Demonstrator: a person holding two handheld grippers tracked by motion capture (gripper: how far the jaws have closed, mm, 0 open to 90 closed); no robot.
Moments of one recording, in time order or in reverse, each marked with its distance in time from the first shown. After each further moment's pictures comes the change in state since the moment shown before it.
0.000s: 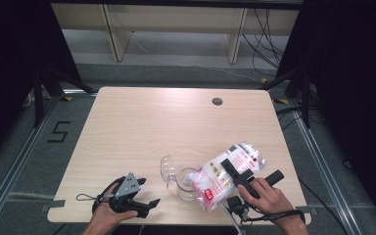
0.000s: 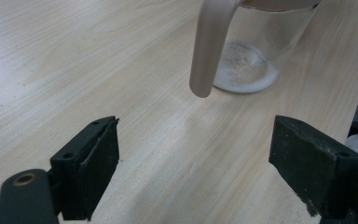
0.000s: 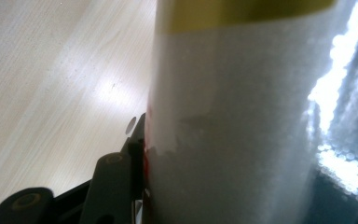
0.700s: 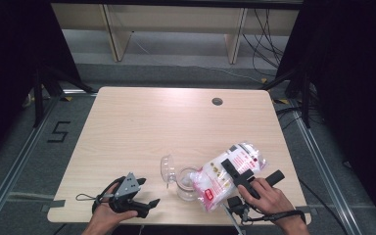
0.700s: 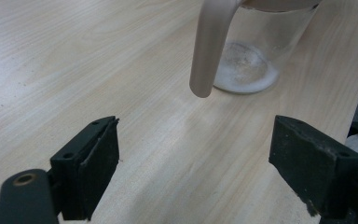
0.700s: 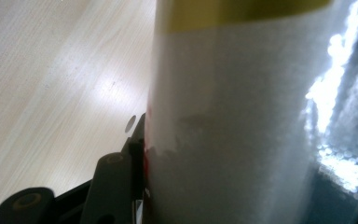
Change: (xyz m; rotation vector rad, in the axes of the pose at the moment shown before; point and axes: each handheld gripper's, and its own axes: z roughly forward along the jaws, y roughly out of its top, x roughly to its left) left arm 0.002 0.001 -0.001 -0.001 0.003 0.030; right arm 0.000 0.000 -0.001 0.005 0.000 -0.009
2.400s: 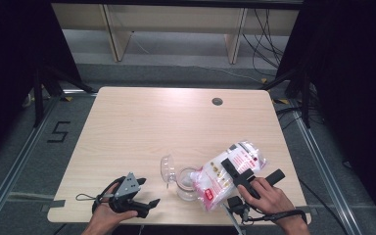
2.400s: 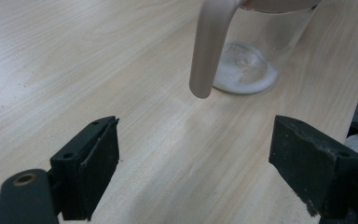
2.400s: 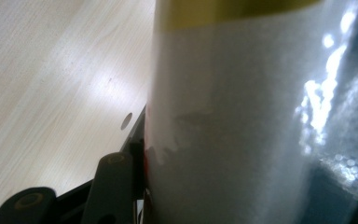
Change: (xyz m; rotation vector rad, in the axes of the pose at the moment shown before) left arm -0.001 0.000 0.000 0.005 0.007 -0.020; right arm -0.004 0.000 -0.002 0.010 0.008 -0.005
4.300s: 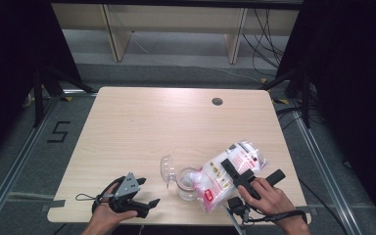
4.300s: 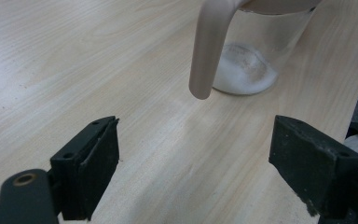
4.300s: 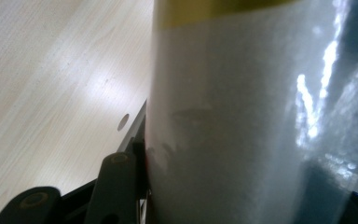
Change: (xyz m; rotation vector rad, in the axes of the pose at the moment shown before) left arm -0.002 0.000 0.000 -0.021 -0.013 -0.021; right arm -0.003 0.000 -0.003 -0.008 -0.011 -0.014
